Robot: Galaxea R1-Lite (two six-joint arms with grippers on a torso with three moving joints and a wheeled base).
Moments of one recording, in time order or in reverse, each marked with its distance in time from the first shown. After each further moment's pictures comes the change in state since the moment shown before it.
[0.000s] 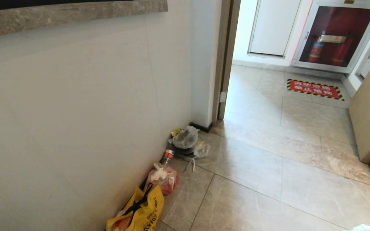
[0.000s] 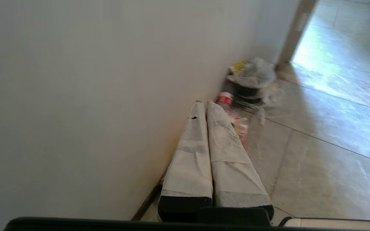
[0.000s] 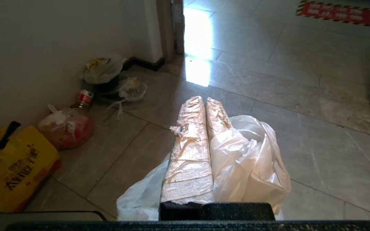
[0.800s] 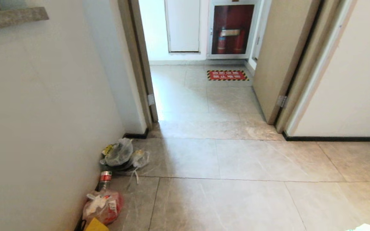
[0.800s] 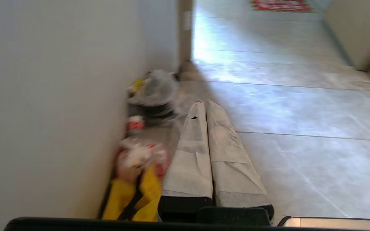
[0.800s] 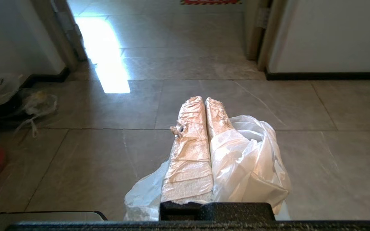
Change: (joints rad) left arm 0.000 0.000 0.000 0.000 -0.001 0.000; right arm 0.000 0.000 0.000 0.000 0.000 0.000
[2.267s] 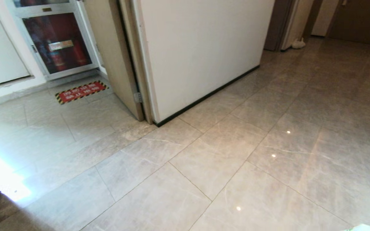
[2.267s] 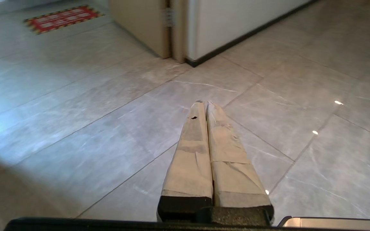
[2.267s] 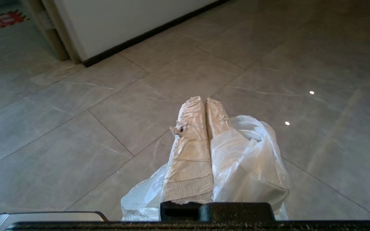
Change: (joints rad) left arm 0.000 0.000 0.000 0.000 0.001 0.000; right arm 0.000 0.000 0.000 0.000 0.000 0.001
